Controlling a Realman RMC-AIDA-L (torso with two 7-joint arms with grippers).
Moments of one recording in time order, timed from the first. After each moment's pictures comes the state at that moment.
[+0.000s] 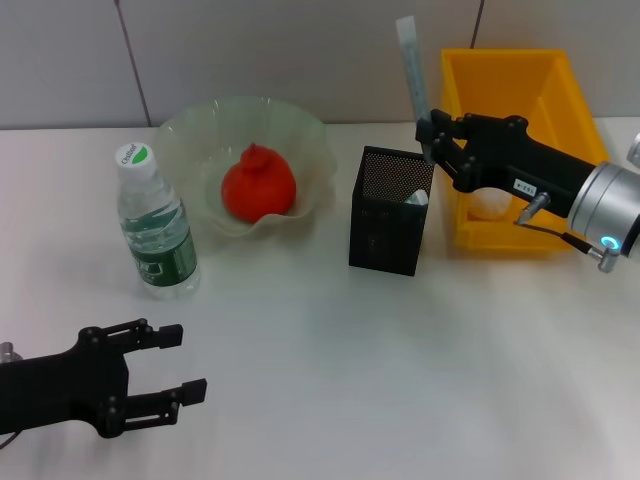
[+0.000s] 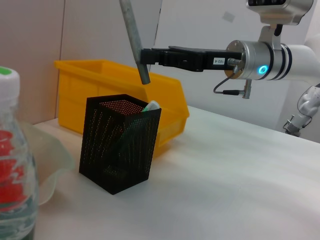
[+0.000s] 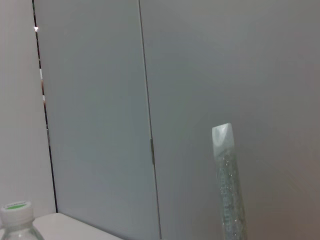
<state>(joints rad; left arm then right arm) -0.38 -2.03 0.59 0.58 2.08 1.68 -1.14 0.59 2.08 -1.04 -0.45 -1.24 -1.09 1.01</state>
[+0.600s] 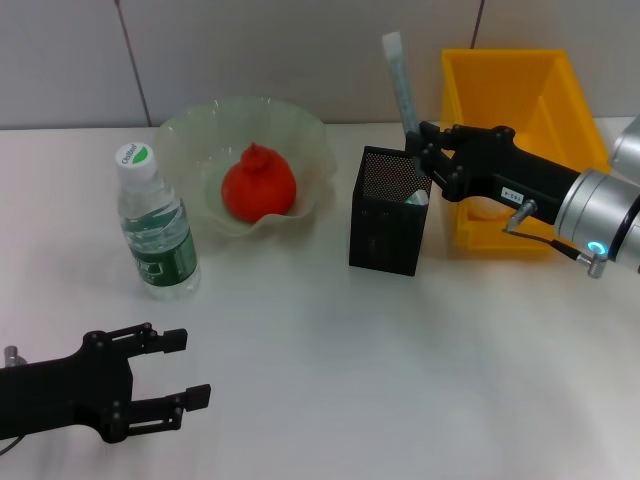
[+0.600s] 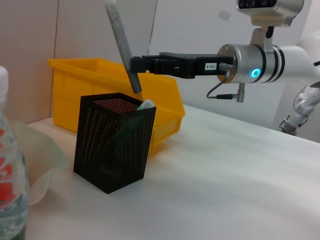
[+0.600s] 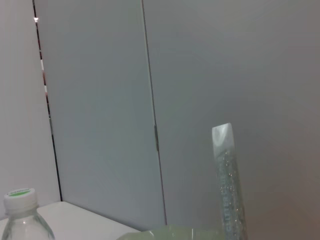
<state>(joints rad) -0.38 -2.03 0.60 0.58 2.08 1.68 -1.13 0.62 2.08 -1.05 -0.41 -1.24 -1.06 1.01</state>
